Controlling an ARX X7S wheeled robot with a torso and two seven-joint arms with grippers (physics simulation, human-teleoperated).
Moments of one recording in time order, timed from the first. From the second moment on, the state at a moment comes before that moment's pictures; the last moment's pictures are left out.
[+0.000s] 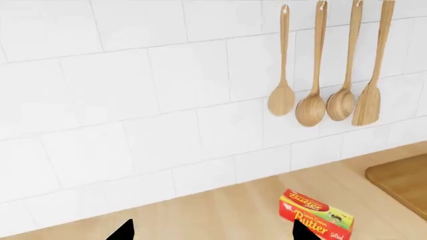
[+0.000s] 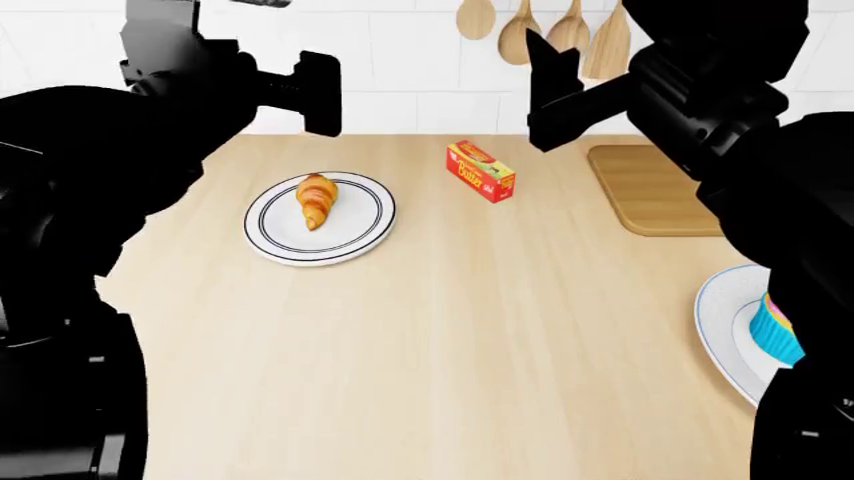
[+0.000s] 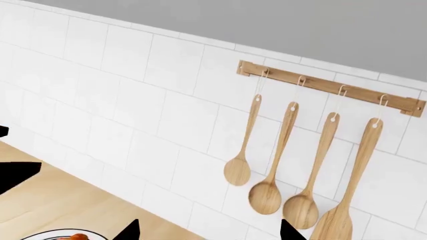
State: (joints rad) left arm -1.25 -0.26 0.15 0.09 -0.49 -1.31 -0.05; right arm 1.15 0.37 -0.13 -0.41 0.52 1.22 -0.08
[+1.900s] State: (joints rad) left arm -1.57 -0.03 0.12 -1.31 -0.01 -0.69 0.16; right arm 1.08 0.37 -0.15 -0.37 0.54 1.13 -0.06
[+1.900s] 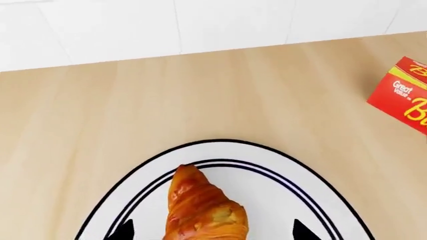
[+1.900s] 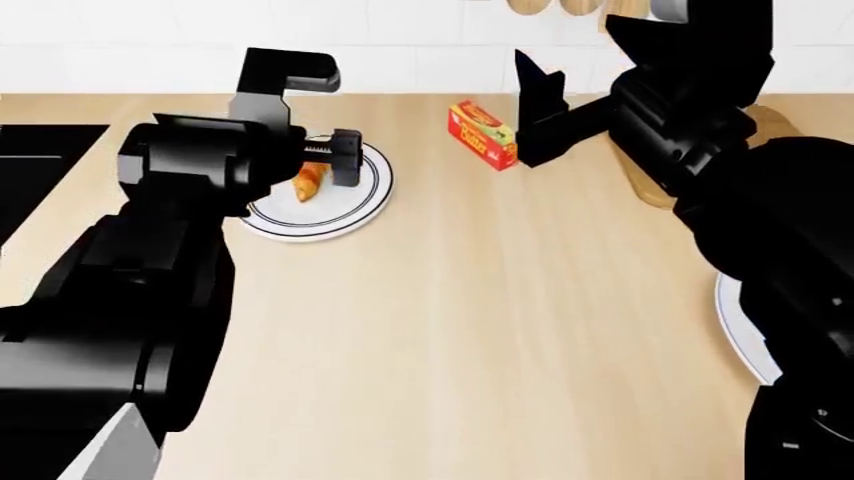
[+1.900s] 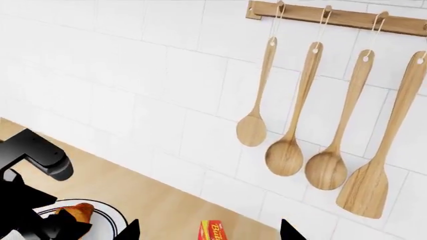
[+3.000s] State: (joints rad) left arm -1.53 -0.03 0.11 -1.30 -0.01 -0.75 0.17; right arm 1.06 0.39 -0.16 -0.37 0.55 1.11 -0.05
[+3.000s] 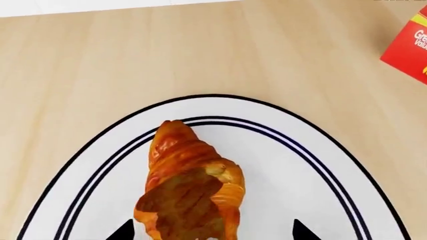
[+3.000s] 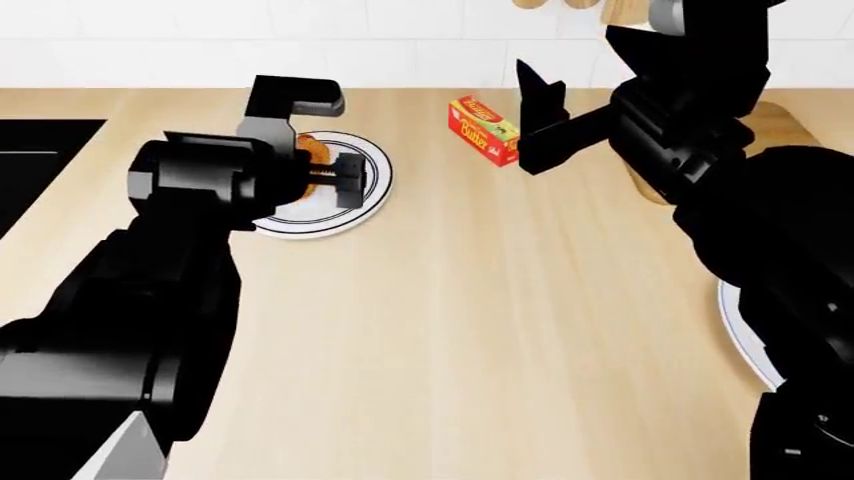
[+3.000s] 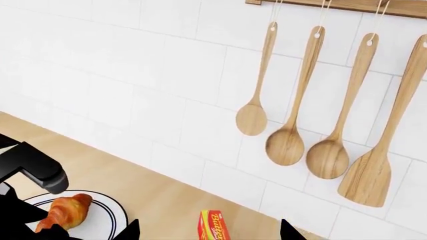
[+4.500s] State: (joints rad) left arm -1.53 -0.07 0.22 -0.92 0.01 -0.79 0.36; right arm 1.18 0.44 -0.15 -0.40 0.60 1.19 -0.03
